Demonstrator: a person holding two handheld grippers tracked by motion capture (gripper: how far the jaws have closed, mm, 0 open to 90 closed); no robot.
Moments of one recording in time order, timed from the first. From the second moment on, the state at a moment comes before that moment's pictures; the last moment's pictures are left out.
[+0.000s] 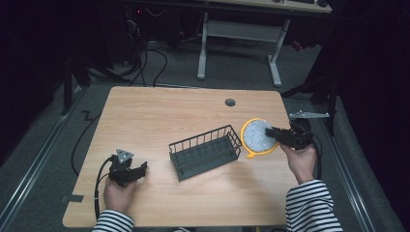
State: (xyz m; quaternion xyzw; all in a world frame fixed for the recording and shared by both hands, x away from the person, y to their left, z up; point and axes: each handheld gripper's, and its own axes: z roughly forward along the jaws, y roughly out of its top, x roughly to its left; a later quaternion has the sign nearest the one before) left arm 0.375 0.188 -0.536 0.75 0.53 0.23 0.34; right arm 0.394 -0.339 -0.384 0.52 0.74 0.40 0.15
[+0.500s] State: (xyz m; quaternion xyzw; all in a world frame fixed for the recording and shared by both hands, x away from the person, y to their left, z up) left arm 0.375 0.189 -0.536 0.74 0.53 0.22 0.34; right arm 0.409 -0.306 -0.370 0.49 0.75 0.41 0.15
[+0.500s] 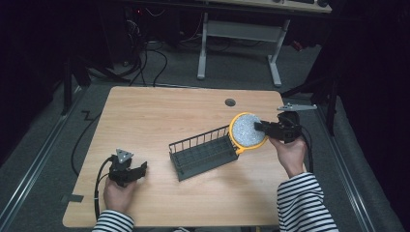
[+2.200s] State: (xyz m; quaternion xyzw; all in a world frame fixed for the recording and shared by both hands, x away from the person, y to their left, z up) left arm 0.375 0.190 -0.536 0.74 0.53 0.22 0.35; right arm 0.448 -0.218 -0.405 0.46 0.78 0.39 0.14
